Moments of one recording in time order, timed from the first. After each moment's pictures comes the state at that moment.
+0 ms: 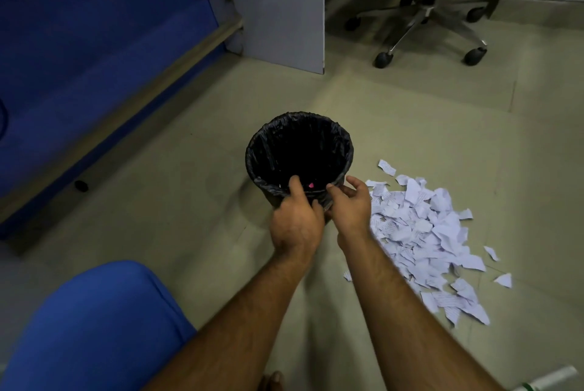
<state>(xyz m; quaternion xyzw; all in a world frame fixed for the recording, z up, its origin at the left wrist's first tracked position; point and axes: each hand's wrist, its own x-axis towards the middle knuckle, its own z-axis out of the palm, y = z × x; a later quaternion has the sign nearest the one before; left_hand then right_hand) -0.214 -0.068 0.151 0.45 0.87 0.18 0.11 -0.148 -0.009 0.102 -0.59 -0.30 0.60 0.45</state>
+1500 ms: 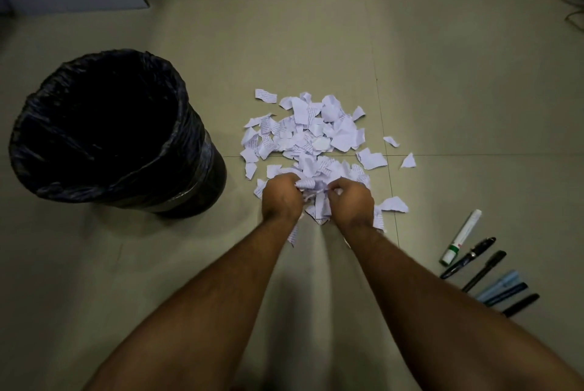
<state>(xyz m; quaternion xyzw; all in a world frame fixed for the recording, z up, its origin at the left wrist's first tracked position) -0.083 -0.006 -0.048 0.65 0.71 0.06 0.27 0.043 -0.046 -0.074 -0.81 -0.44 0.30 0.25</state>
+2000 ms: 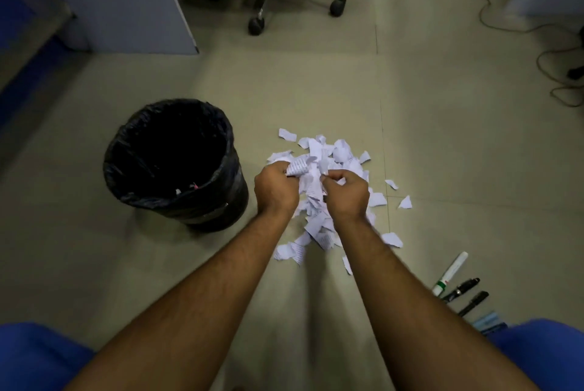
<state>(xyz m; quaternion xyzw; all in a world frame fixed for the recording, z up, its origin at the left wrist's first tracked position) -0.103 0.008 0.078 0.53 0.74 0.30 0.29 0.011 -0.009 0.055 -0.74 -0.30 0.38 0.46</state>
